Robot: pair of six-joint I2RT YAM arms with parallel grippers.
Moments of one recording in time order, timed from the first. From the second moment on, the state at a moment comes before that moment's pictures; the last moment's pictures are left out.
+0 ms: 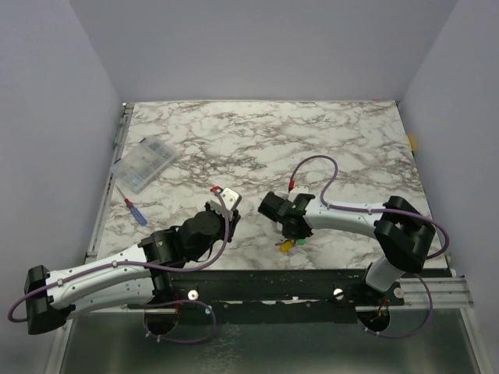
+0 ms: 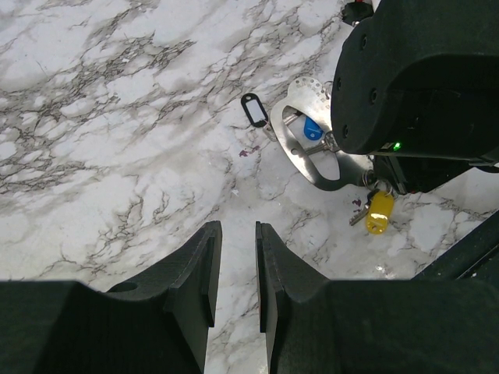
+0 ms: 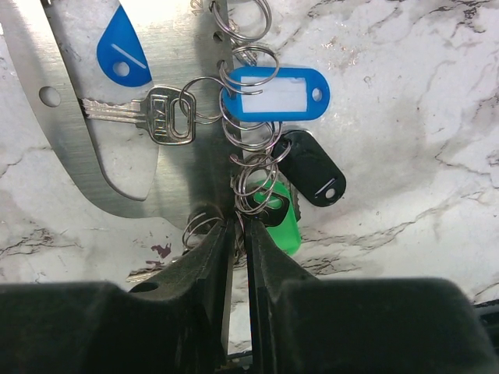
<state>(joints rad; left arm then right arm) -1.15 0.75 0.59 -0.25 -0.50 -0.24 1.00 1.64 0.99 -0.80 0.46 1.06</state>
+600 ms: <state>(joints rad) -1.15 0.76 0.59 -0.25 -0.50 -0.25 1.00 1.63 0.97 -0.76 0.50 1.03</state>
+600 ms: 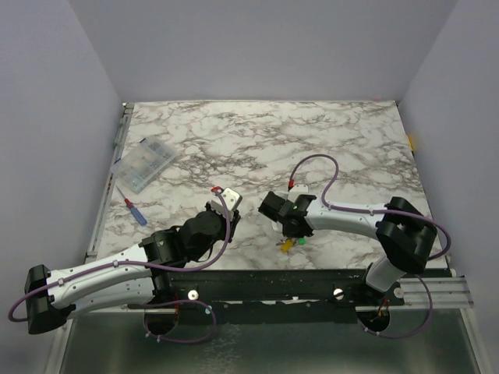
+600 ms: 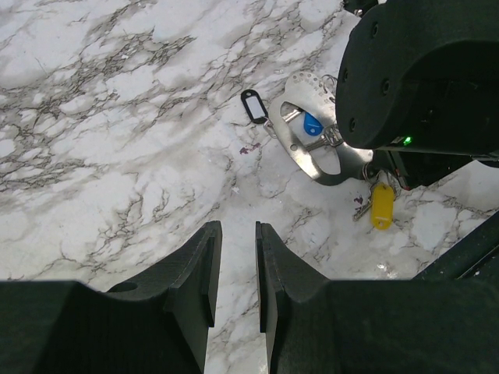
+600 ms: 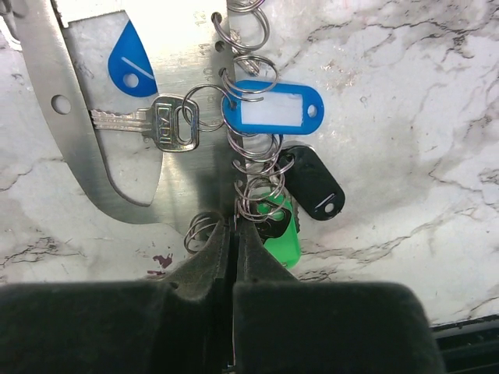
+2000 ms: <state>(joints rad) -1.15 0.49 0.56 -0.24 -0.64 -0.22 1.00 1.93 1.41 -0.45 0.12 0.75</state>
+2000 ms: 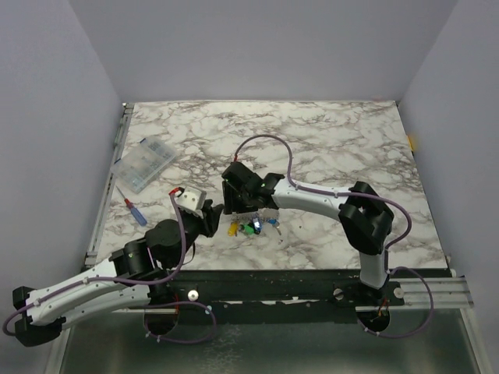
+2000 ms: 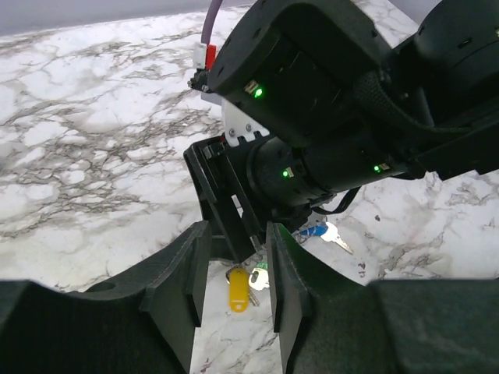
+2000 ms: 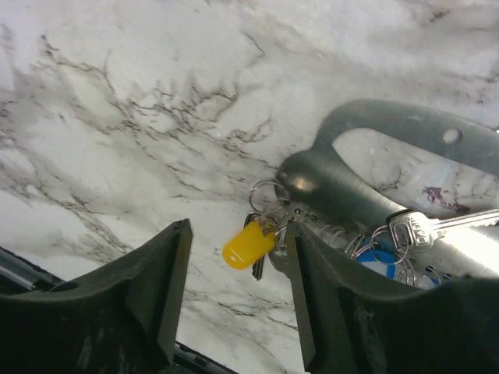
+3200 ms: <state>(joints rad) -0.83 1.19 0.69 -0.18 -0.29 -0.42 0.70 1.52 1.00 -0.47 0.31 0.65</state>
